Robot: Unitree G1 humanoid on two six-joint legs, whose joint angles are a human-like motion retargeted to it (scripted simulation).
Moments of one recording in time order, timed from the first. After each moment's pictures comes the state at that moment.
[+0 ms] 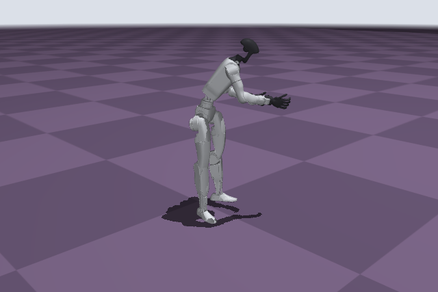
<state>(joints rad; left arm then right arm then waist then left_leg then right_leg) -0.35 0.40 -0.46 -0.29 -0.94 -0.13 0.10 -1.05 -0.39 0.59 0.30 0.81 -0.14 -0.54 0.40 -0.07 0.49 -0.22 0.12 0.27 -0.09 0.08 -0.26 -0.28 -0.15 -0.52 -0.02 0.18 0.26</state>
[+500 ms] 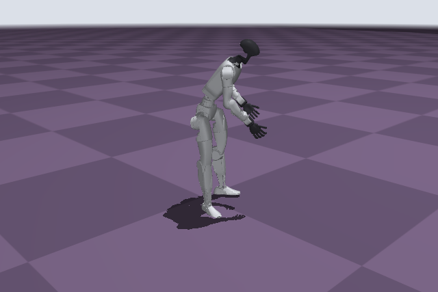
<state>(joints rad) -0.06 0.39 -0.39 -0.04 -0.82 -0.10 0.08 -0.74 -0.30 0.71 0.64 0.76 0.04 -0.37 0.22 0.03 0.46 -0.25 0.16 0.30 -0.09 0.10 -0.26 -0.33 -0.12 -0.51 0.01 0.14 0.26</state>
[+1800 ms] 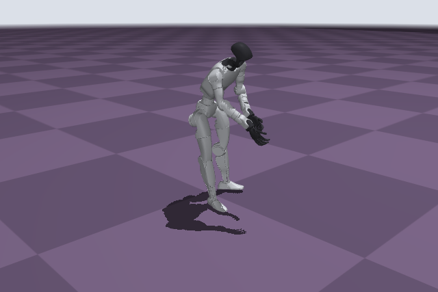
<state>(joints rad) -0.65 0.10 -0.54 0.55 -0.53 -0.17 0.33 -1.11 -0.41 0.63 0.89 0.97 -0.07 -0.44 0.02 0.12 0.46 -0.27 0.20 0.45 -0.09 0.11 -0.26 -0.43 -0.03 -0.38 -0.05 0.20 0.26</state>
